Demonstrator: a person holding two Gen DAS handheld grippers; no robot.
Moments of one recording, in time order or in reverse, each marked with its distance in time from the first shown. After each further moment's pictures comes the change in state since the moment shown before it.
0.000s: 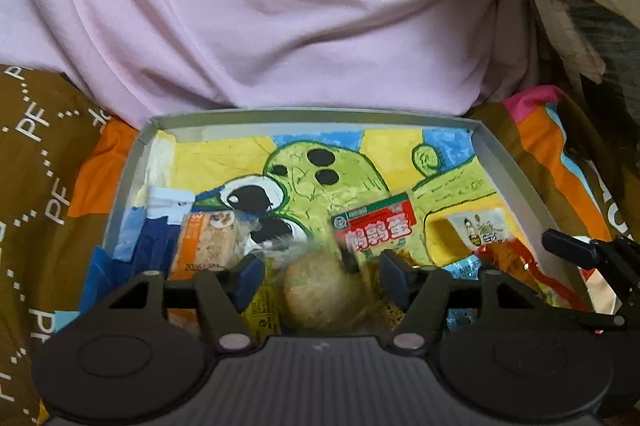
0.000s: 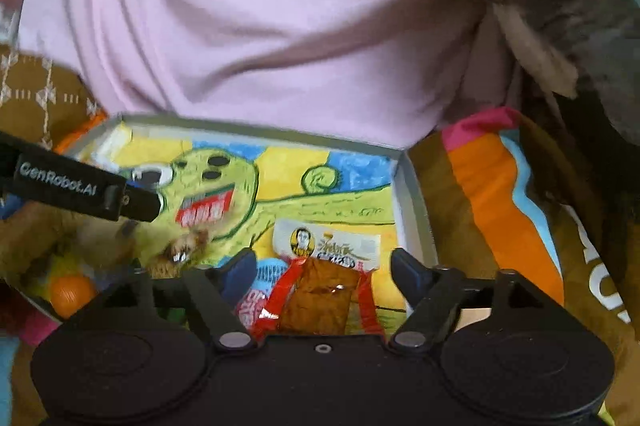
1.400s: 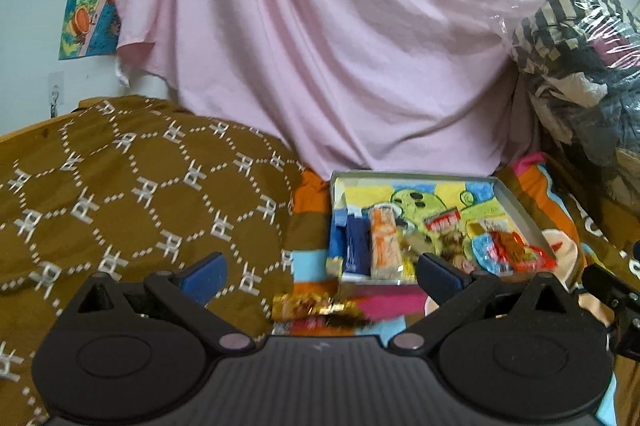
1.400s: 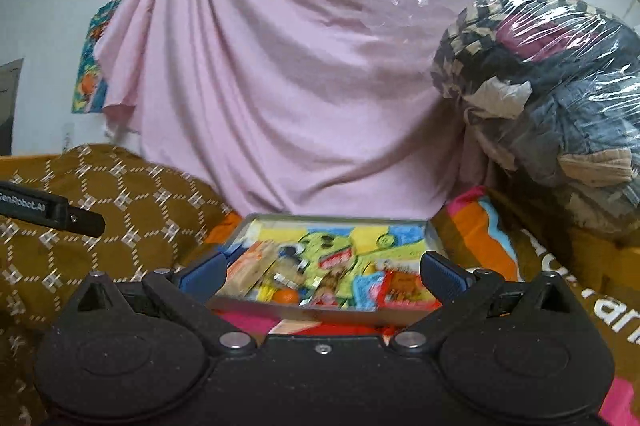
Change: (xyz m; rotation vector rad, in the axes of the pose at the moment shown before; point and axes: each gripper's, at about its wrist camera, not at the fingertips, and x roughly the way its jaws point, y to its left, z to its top) left arm -0.272 0.063 -0.094 -0.045 -0.237 0.191; right arm -0.262 0.074 -0.047 0.080 -0.274 0.102
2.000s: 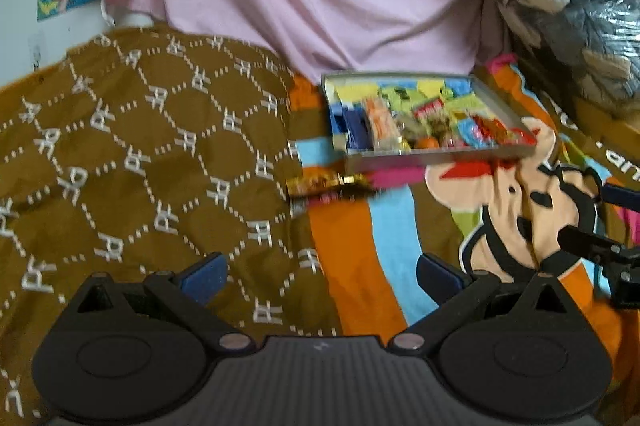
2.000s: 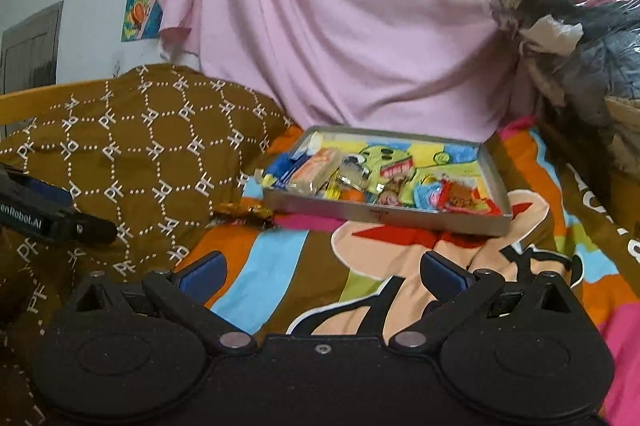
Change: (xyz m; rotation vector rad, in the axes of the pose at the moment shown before) left arm -0.035 0.036 -0.060 0.114 0.224 -0.075; right arm -0.027 0.041 -0.036 -0.048 0.228 0.127
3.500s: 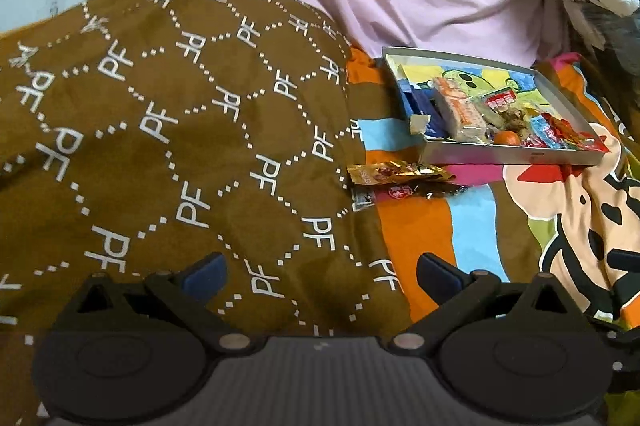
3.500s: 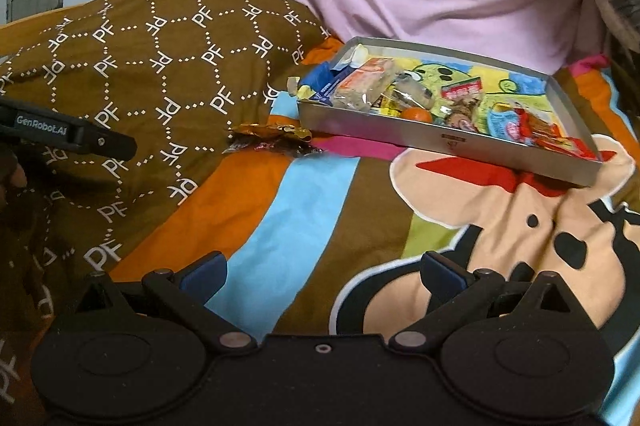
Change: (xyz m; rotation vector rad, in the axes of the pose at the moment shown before) left arm 0.076 0.056 0.002 -0.090 0.037 0.064; right arm 0.104 0.028 -0.017 -0.039 0.213 0.091
